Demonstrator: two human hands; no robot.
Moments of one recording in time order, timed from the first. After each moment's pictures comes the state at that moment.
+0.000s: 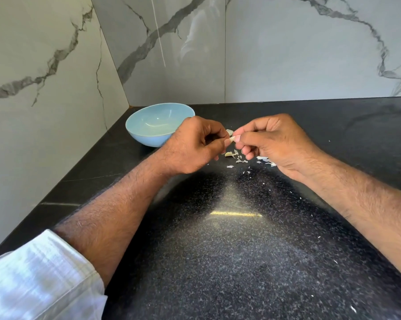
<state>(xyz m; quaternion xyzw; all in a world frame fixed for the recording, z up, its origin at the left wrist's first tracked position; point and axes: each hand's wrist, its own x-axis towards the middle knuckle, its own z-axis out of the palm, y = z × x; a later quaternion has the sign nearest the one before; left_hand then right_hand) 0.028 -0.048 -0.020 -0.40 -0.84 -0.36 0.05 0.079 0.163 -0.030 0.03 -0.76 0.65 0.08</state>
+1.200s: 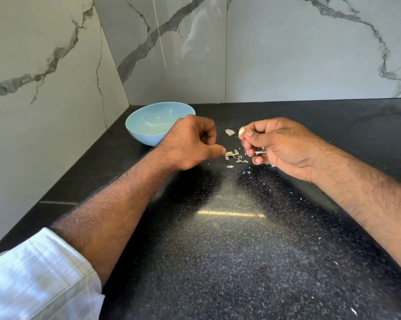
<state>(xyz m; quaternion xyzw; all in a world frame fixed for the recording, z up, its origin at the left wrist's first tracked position) 0.017 -0.051 -0.024 -0.29 -0.89 -0.35 0.04 0.078 0.178 -0.028 0.04 -0.72 0.69 -0.05</state>
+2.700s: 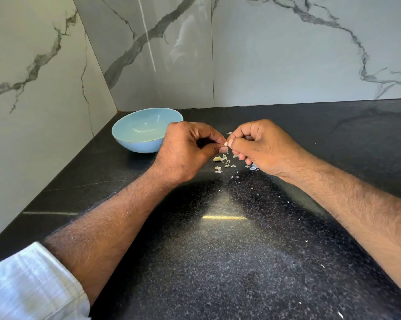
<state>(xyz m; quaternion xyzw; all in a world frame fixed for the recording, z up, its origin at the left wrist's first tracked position) 0.024 -0.030 -0.042 -0.39 -0.79 -0.44 0.17 0.076 0.172 -0.032 0.04 -0.86 0.49 0.11</state>
